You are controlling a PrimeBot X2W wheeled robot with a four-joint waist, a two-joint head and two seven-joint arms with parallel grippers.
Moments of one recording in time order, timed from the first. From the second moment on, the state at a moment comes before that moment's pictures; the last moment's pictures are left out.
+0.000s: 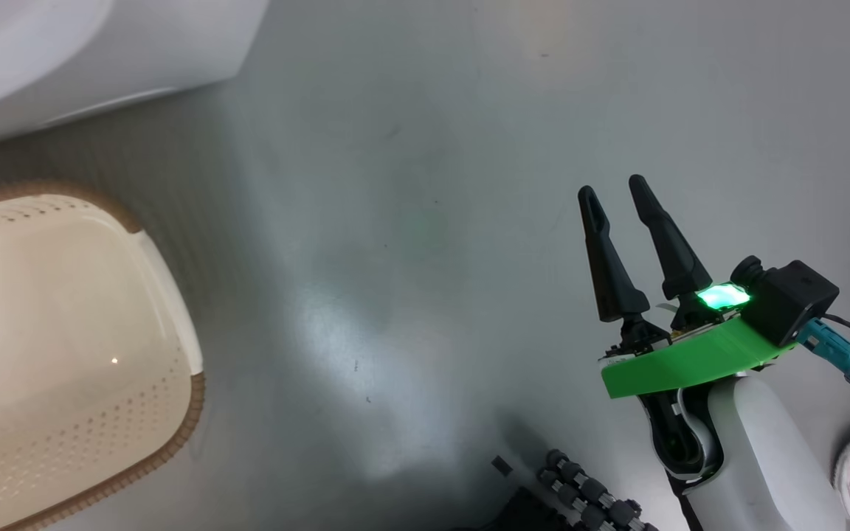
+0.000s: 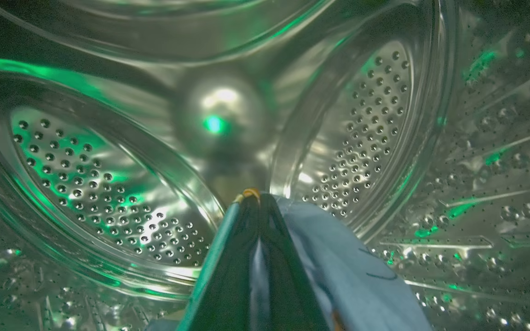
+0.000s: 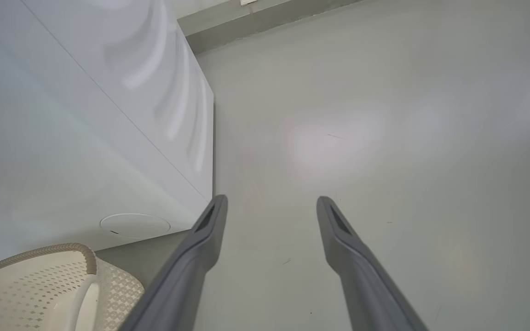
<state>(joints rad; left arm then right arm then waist) -1.57 0.71 -0.34 0.72 -0.59 -0.13 -0.26 -0.37 -0.05 0.18 0.12 0.47 0.13 -0.26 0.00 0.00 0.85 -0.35</state>
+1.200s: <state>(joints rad) -1.62 0.71 -0.53 0.92 -0.64 -0.13 -0.26 -0.40 -0.05 0.18 0.13 0.47 0.13 -0.26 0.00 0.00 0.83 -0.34</state>
